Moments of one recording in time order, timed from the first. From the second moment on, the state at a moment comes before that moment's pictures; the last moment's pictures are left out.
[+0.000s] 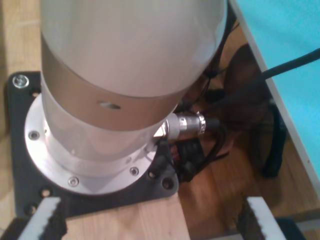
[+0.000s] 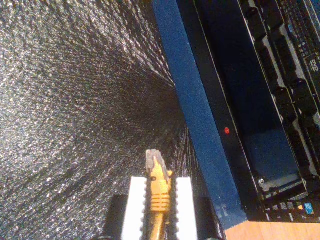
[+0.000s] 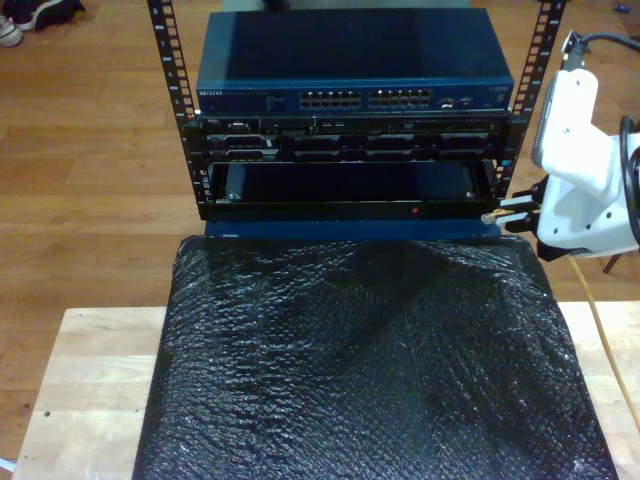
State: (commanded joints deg) left arm 66.9 -25.4 -23.3 7.3 94.6 -198.2; right arm 2.8 -34.6 -33.8 40.0 40.4 -100.2
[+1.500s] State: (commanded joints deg) left arm 77.2 -28.4 -7.1 9.0 64.0 -187.8; right arm 3.2 -35.0 -34.0 35.5 36.9 -100.5
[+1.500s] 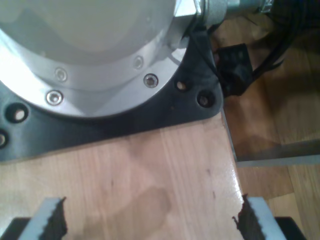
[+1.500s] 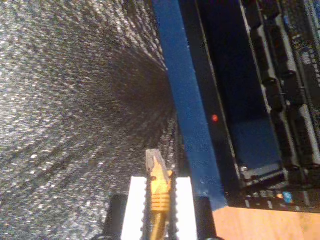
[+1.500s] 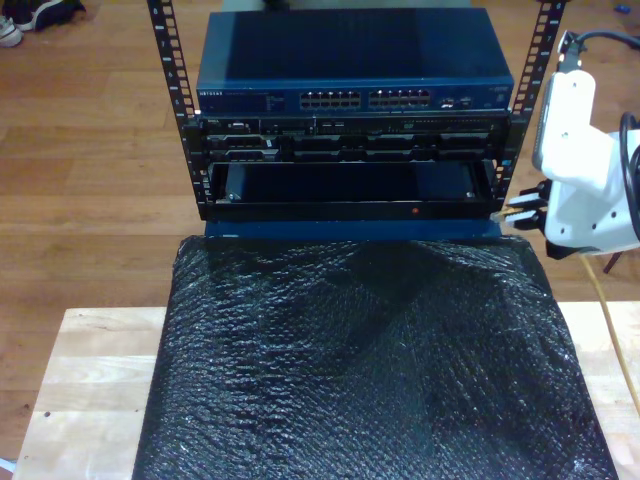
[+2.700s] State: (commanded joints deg) left arm 77.2 -28.4 -7.1 9.0 64.0 -187.8; right arm 16.2 -19.1 -31.1 16.7 2.0 -100.2
